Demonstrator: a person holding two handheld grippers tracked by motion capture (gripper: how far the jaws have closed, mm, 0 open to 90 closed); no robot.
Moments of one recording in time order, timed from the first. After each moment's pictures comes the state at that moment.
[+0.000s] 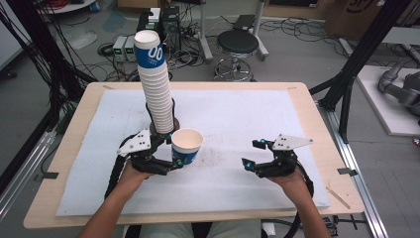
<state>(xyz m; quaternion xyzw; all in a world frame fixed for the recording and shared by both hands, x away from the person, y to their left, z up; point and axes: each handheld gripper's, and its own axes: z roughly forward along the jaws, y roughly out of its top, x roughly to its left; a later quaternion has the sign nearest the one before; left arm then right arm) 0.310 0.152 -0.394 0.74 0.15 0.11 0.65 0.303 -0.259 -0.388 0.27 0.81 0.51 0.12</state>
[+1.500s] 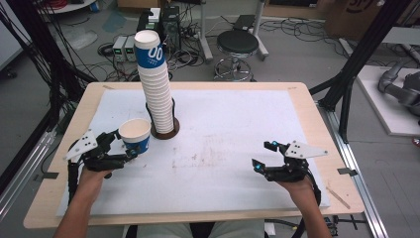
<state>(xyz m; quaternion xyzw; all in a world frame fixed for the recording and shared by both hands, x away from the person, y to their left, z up) 0.308 0.276 -0.418 0.68 0.26 0.21 0.66 0.286 -0.283 -0.397 0.28 0.78 0.53 0.17</state>
